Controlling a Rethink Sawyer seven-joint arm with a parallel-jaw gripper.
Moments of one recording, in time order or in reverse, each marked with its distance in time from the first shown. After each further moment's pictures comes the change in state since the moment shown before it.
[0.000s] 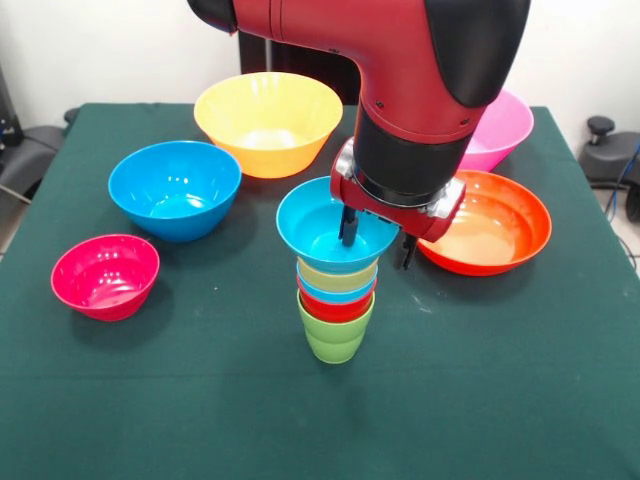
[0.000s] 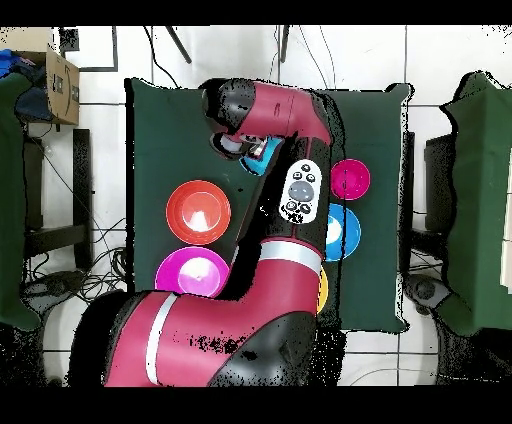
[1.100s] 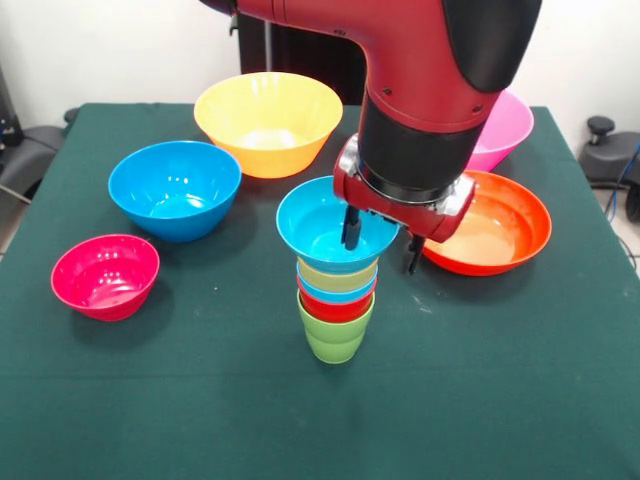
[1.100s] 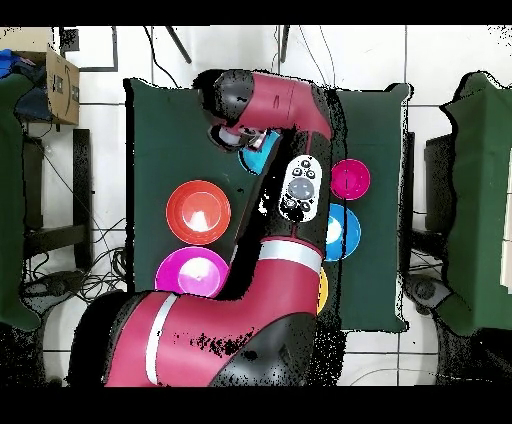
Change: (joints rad) arm 0.000 -0.001 0.000 -0.051 0.000 0.011 0.000
